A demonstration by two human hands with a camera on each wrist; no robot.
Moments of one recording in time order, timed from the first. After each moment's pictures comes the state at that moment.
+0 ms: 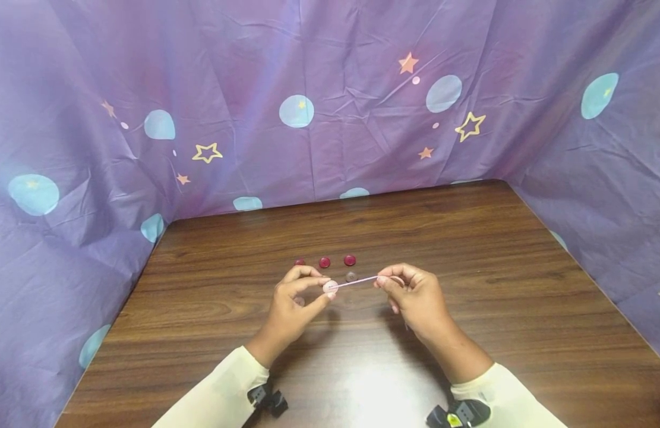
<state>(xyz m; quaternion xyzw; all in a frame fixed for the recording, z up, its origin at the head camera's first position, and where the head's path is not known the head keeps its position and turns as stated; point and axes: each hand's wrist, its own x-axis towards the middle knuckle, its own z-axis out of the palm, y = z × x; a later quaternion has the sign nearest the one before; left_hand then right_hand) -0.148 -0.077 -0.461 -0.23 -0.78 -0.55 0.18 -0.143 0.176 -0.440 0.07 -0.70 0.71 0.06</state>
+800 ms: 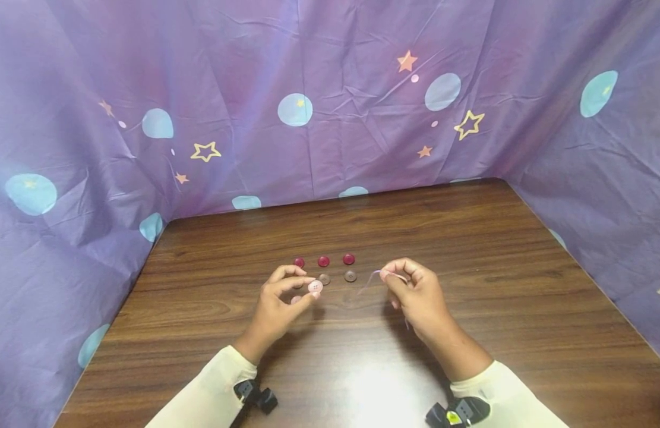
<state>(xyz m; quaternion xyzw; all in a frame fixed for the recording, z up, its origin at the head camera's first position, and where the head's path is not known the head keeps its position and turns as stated) -0.154 -0.104 -0.469 -0.19 -0.81 -0.54 0.15 -0.143 0.177 -0.436 0.05 -0.67 0.74 0.06</state>
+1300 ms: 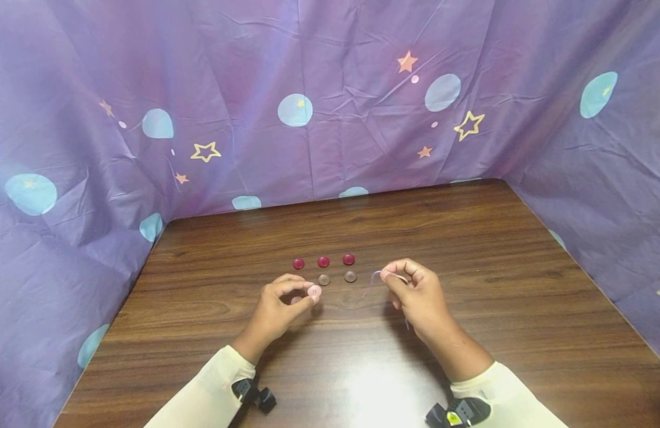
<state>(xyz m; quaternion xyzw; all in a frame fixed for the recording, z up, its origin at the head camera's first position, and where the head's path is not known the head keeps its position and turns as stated) -0.156 -0.109 -0.472 -0.15 -0.82 -0.54 0.09 -0.143 0.178 -0.436 0.04 -0.67 0.74 0.06</state>
